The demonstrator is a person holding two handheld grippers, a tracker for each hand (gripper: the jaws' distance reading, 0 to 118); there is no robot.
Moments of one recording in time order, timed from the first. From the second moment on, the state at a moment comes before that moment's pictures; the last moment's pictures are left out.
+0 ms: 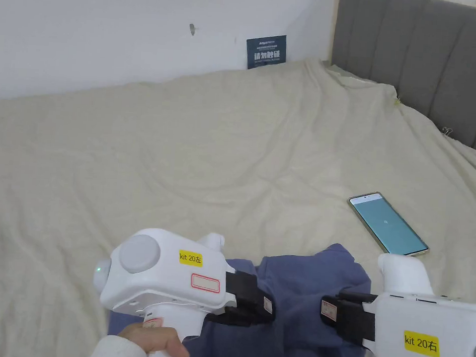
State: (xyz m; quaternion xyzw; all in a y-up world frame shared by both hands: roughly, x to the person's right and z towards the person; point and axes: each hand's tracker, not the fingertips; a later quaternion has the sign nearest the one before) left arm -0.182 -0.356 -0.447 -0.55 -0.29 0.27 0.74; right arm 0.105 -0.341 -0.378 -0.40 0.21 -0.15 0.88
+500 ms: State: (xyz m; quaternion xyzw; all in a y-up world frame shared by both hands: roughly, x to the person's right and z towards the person) left arm -0.393 -0.364 -0.355 -0.47 -0.23 0.44 0.73; right arm 0.064 -0.324 -0.368 -0.40 0.22 -0.13 0.88
